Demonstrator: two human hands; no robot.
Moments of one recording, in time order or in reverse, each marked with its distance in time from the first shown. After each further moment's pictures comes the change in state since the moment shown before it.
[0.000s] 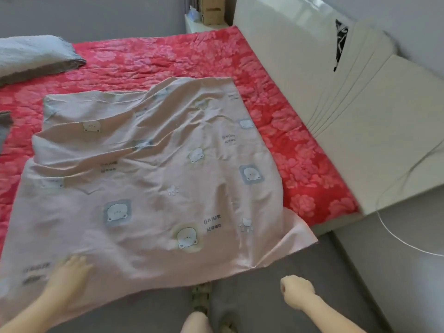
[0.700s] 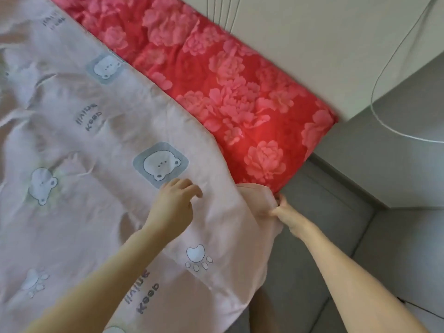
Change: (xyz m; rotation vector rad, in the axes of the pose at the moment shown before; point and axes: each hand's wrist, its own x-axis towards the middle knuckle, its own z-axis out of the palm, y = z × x) left_hand 0.387 0.407 -0.112 -0.430 0.295 0.785; right_hand 0.295 0.095 -0.012 1.445 -0.002 0.271
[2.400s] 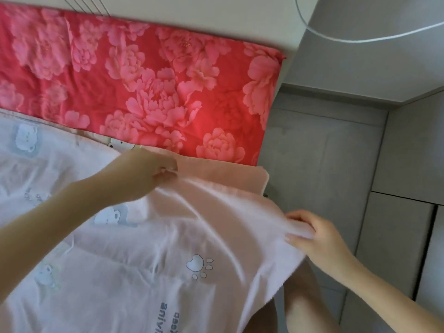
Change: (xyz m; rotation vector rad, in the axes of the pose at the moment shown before) left_hand 0.185 0.076 -0.038 0.362 -0.873 0.181; right_hand -0.104 0.052 -0.030 0.198 0.199 -0.322
